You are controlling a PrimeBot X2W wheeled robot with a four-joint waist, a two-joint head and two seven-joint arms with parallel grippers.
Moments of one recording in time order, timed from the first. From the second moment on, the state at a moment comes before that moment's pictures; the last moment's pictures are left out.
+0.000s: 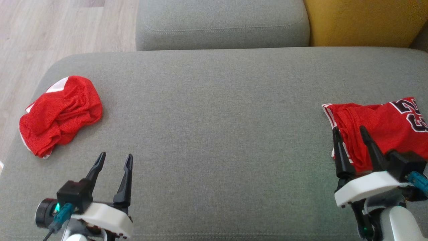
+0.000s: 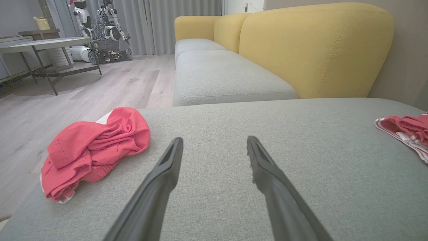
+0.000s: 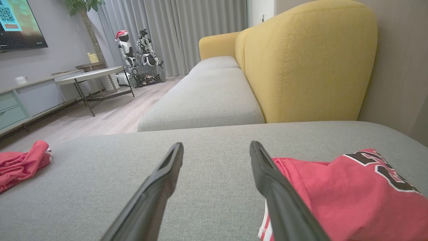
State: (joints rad) left arm 0.04 0.38 -0.40 0.04 -0.40 0.19 -0.21; right arm -0.01 -0.05 -0.03 0.07 0.17 0.13 0.02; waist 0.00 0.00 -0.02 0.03
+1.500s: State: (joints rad) left arm 0.05 0.41 -0.37 -0.05 -0.43 0.26 -0.19; right arm 0.01 -0.05 0.00 0.00 0.19 0.13 0.03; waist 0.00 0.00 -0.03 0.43
